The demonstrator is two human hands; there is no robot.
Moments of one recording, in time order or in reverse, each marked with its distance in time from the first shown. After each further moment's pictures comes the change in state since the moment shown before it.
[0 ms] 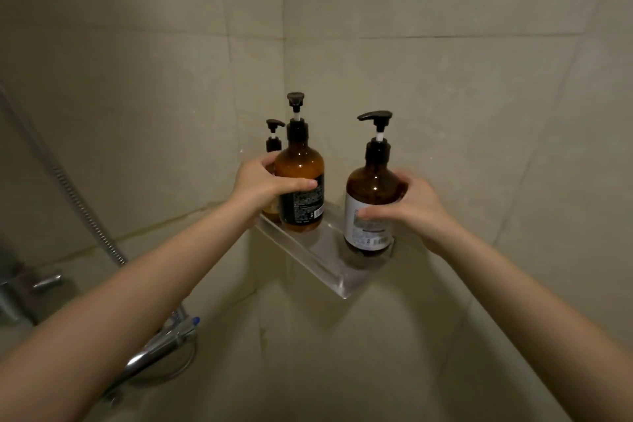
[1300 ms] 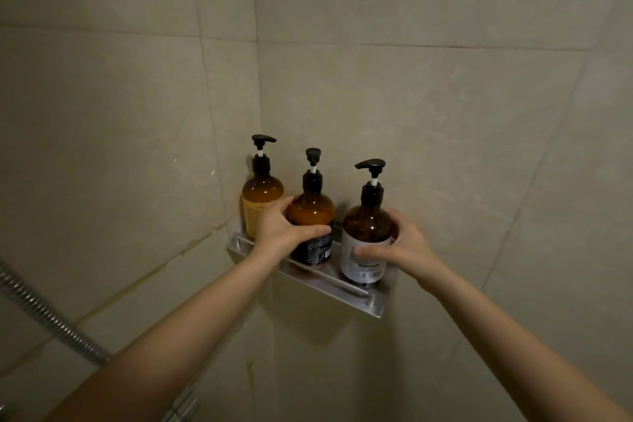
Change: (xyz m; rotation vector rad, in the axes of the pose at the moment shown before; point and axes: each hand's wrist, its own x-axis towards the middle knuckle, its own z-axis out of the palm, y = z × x) left_hand 0.045 -0.082 0.013 0.072 -0.265 0.039; right_hand -0.010 0.031 0.066 -0.153 0.206 0.186
